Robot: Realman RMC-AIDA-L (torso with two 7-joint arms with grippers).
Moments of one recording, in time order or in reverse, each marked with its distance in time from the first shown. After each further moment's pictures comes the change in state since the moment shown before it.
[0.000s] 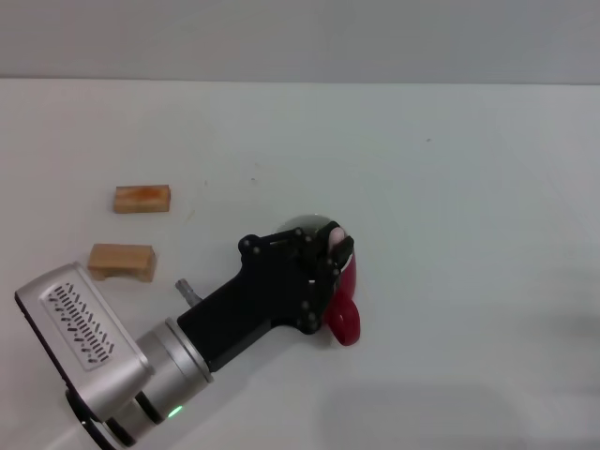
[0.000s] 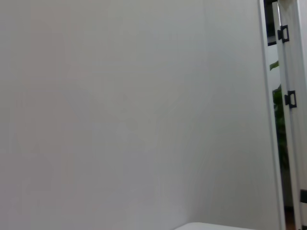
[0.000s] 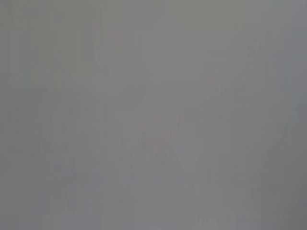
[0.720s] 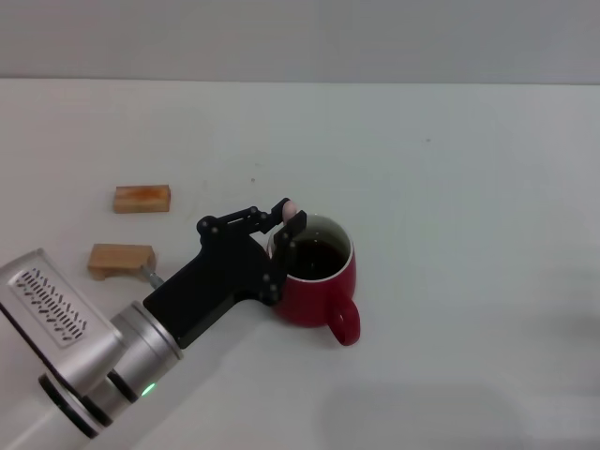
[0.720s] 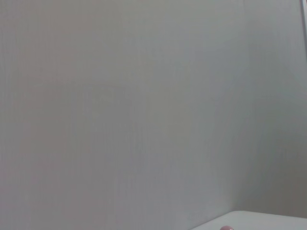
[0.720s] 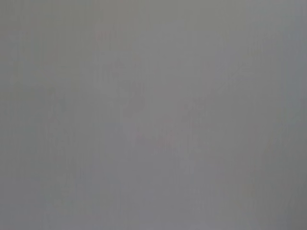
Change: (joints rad) left arm 0.004 0.003 -0.094 -0.034 -0.002 -0.022 0.015; right arm -0.001 -0.002 0.000 -0.002 -0.001 0.000 0.000
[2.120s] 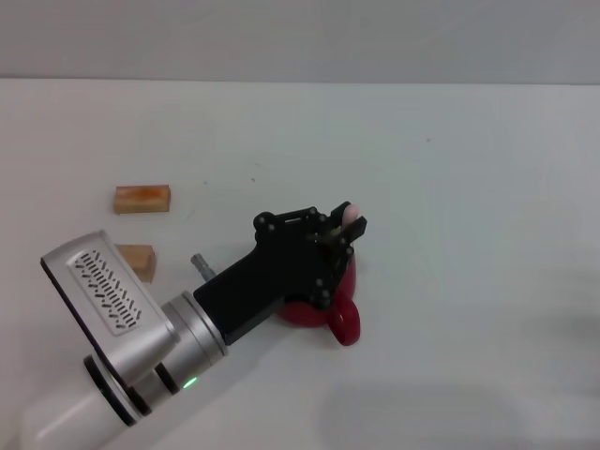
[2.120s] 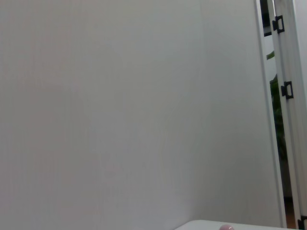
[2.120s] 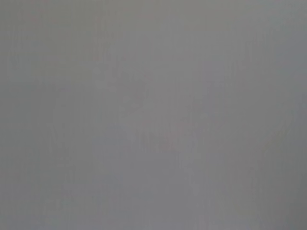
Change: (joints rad) left arm -0.066 -0.004 0.075 0.041 0.002 -0.040 -0.009; right arm -0.002 0.002 0.000 0.004 0.000 0.008 0.000
